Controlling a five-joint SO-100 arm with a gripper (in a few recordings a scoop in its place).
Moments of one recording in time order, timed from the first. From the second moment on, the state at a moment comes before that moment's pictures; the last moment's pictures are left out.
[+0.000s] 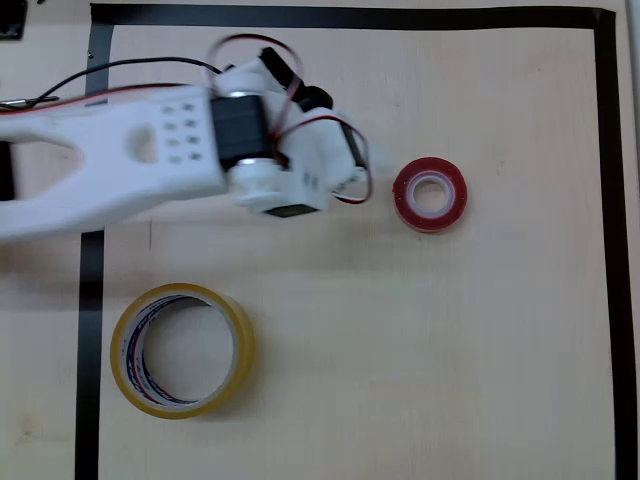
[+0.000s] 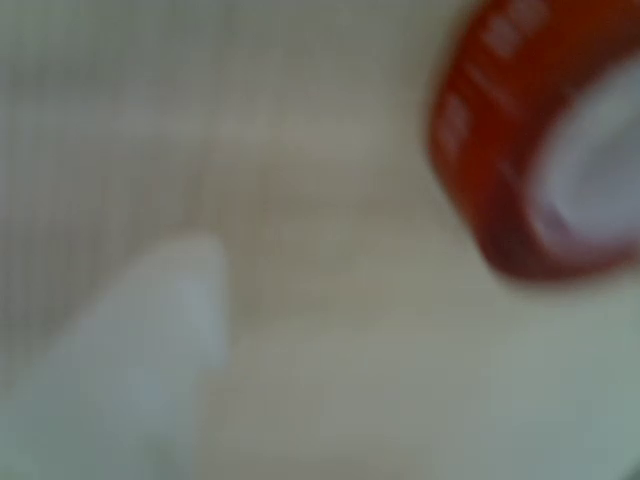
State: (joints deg) arm -8.3 42.0 36.7 80.4 -13.1
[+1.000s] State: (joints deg) arm -4.5 16.5 1.4 85.3 -14.5
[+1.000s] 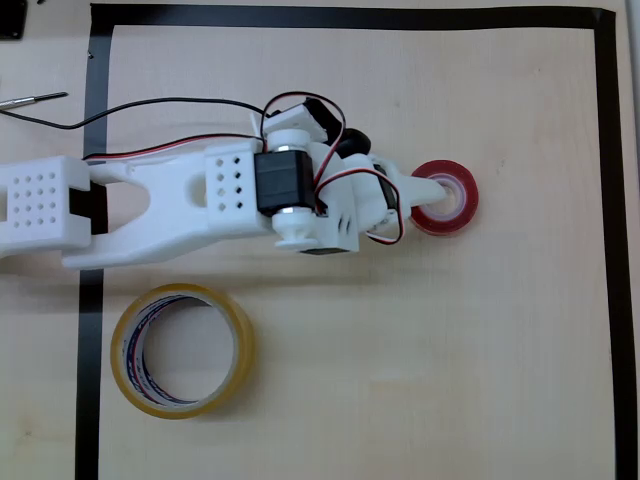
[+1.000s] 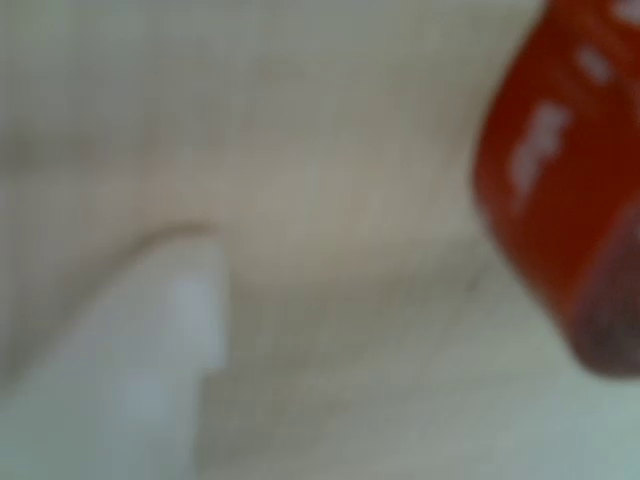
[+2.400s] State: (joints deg) arm -9.8 37.4 21.3 102.4 -15.2
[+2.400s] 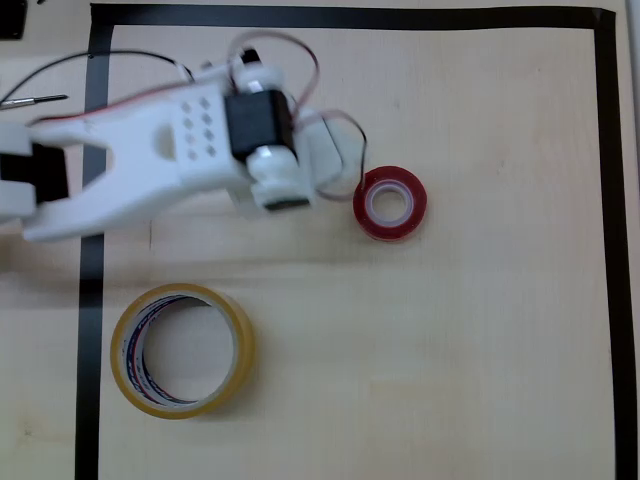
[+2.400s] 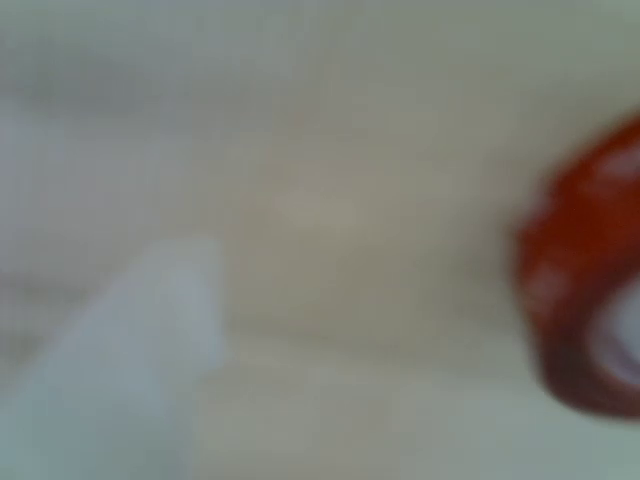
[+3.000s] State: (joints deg) arm -7.0 22.4 5.1 102.9 -15.9
